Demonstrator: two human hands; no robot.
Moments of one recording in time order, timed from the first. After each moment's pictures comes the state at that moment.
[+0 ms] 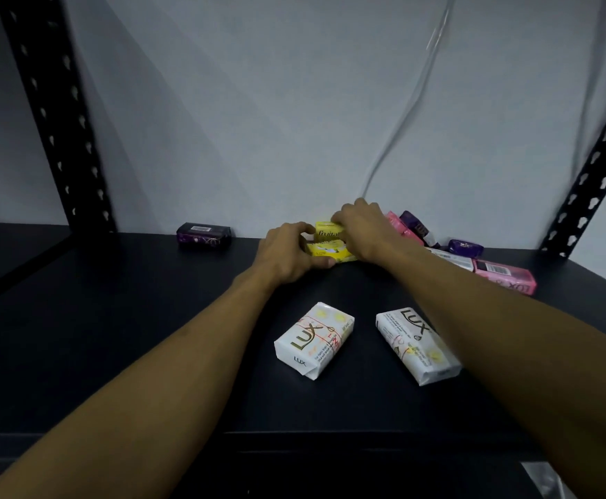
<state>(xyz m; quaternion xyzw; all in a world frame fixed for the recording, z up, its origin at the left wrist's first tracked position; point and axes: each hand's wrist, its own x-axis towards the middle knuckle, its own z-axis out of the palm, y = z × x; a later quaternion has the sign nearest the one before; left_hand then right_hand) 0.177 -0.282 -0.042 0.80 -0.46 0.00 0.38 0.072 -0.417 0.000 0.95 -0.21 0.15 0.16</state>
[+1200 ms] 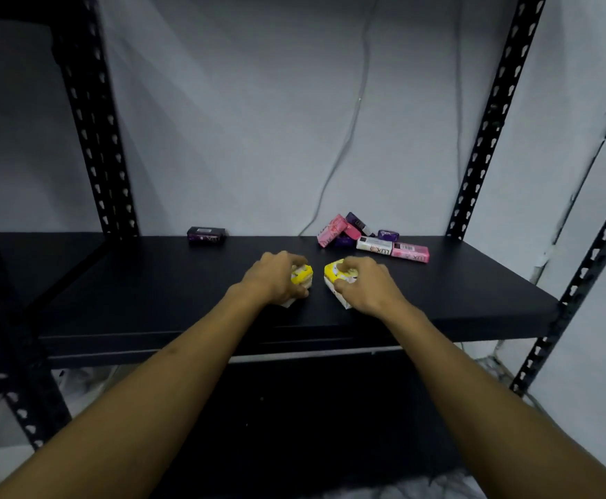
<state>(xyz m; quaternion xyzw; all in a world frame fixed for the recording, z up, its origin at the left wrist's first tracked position) 0.035 -0.152 0.004 0.84 -0.50 -0.08 0.21 -0.130 -0.253 -0.001 0.87 -0.37 0.22 -0.23</state>
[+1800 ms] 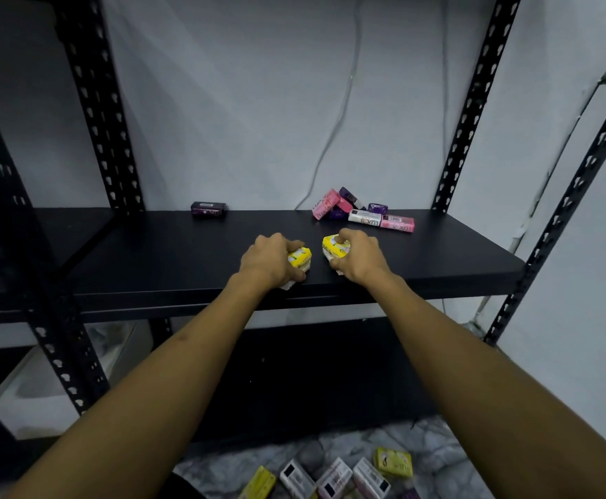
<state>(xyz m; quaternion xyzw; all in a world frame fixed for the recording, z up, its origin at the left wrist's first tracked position) -0.004 -0.109 -0.003 0.86 -0.45 -0.06 0.24 -0.144 -0.228 -0.006 0.86 -0.39 0.25 -0.23</state>
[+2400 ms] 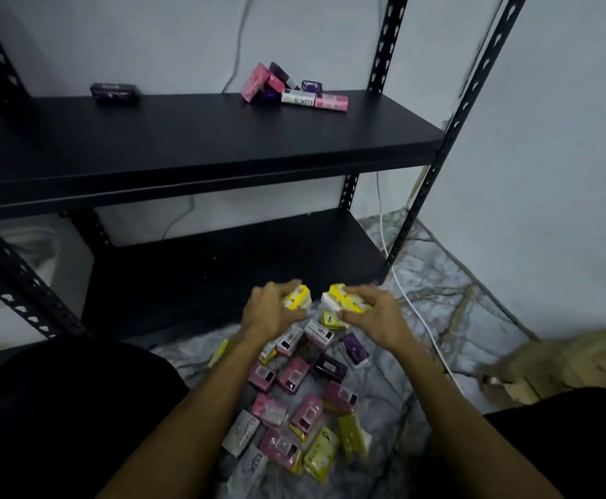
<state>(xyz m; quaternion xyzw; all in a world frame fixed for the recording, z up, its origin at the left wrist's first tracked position) -0.175 -0.013 -0.213 0.78 -0.48 -0.27 0.29 -0.383 -0.114 -0.221 0.77 -0.46 0.23 -0.39</state>
